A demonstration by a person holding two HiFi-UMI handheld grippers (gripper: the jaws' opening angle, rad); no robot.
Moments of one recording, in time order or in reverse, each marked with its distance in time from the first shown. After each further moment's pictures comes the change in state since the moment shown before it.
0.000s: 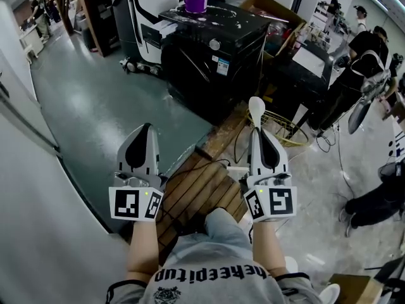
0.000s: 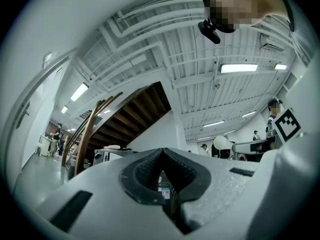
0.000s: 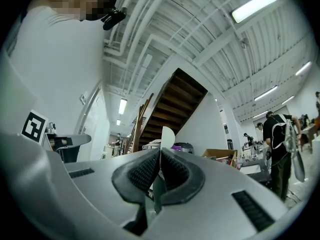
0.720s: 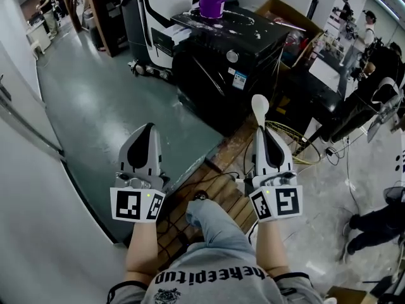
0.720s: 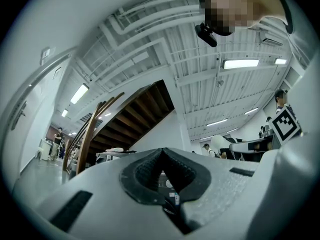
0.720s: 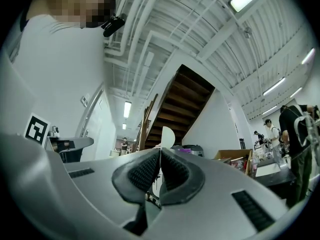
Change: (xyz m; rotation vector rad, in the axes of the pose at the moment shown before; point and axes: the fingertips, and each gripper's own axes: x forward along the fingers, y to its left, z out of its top) left arm 0.084 0.074 -0.025 0.030 -0.018 0.016; right arm 0.126 0.005 -0.022 0.037 -0.038 0.088
